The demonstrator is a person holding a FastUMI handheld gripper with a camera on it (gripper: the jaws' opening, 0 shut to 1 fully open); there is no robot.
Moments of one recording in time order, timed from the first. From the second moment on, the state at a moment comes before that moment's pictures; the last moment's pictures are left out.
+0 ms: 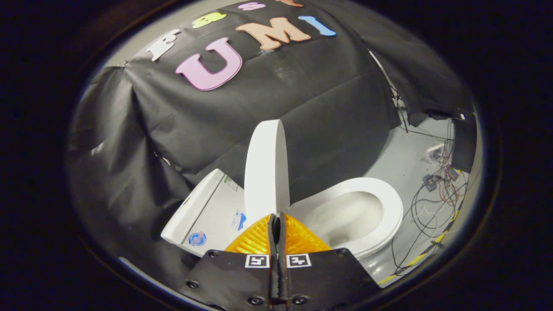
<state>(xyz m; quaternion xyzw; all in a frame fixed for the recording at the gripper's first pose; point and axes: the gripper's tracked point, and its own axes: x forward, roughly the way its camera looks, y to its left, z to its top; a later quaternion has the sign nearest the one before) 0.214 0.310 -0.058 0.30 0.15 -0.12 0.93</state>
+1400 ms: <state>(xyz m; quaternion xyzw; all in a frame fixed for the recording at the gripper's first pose) 0.241 0.380 -0.047 0.12 0.19 0.02 0.97</state>
